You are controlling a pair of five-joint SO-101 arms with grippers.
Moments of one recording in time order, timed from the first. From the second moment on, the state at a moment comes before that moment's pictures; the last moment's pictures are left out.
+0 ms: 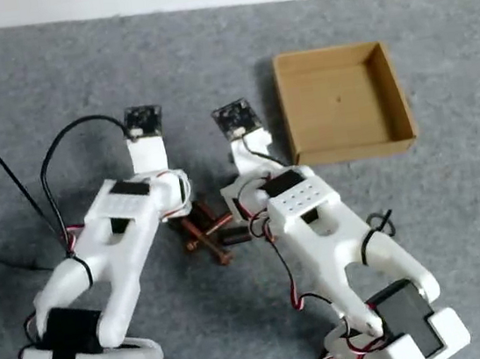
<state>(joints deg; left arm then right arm) 4.1 -6.3 44.4 35.4 19.1 -30.0 -9.9 40.9 35.6 0.6</state>
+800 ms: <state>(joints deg) 10.8 -5.9 50.1 22.3 32.3 -29.6 -9.9 40.9 32.6 1.1</state>
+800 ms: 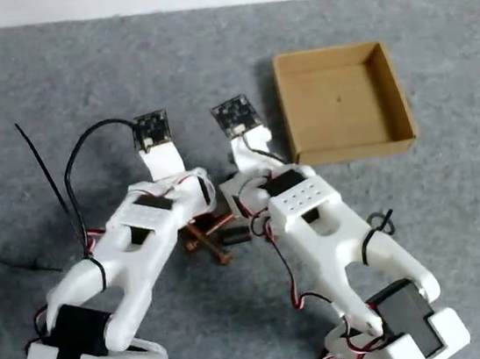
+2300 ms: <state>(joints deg) 9.9 11.6 28.1 43.3 31.3 -29.6 -9.9 40.9 32.5 5.1</state>
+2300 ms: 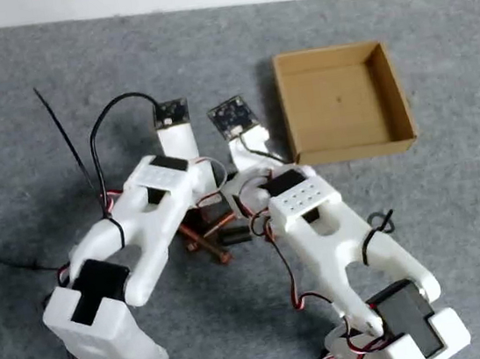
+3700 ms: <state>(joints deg) 0.8 -65.5 87.1 5.5 25.7 -29.6 -39.4 70.1 4.0 5.9</state>
